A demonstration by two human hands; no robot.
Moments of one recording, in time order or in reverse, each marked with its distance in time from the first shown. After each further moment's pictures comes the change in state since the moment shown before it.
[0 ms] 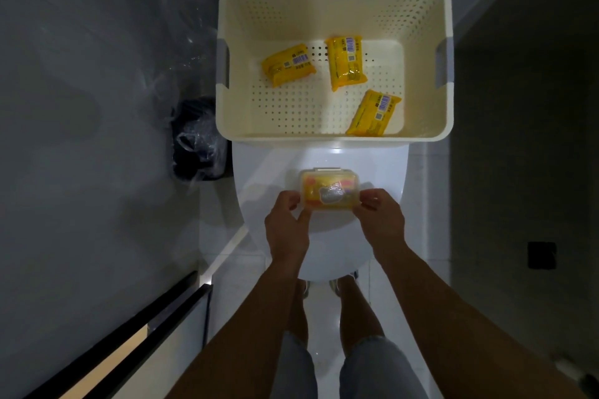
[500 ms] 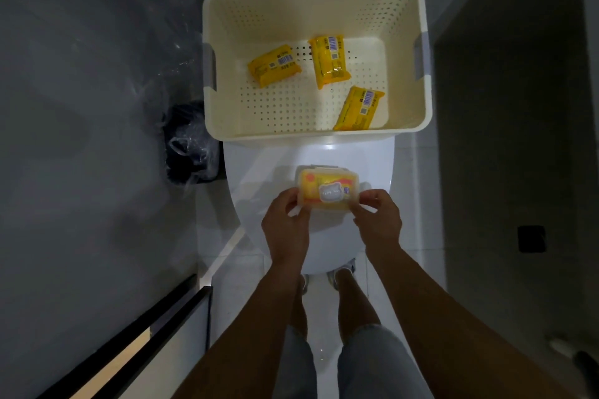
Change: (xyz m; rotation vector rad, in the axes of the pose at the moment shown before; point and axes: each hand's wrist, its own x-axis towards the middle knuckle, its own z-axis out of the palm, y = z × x) left_hand -0.024 0.018 -0.002 -0.099 0.030 0.023; right_hand -0.019 0.009 -0.006 0.215 0.120 0.095
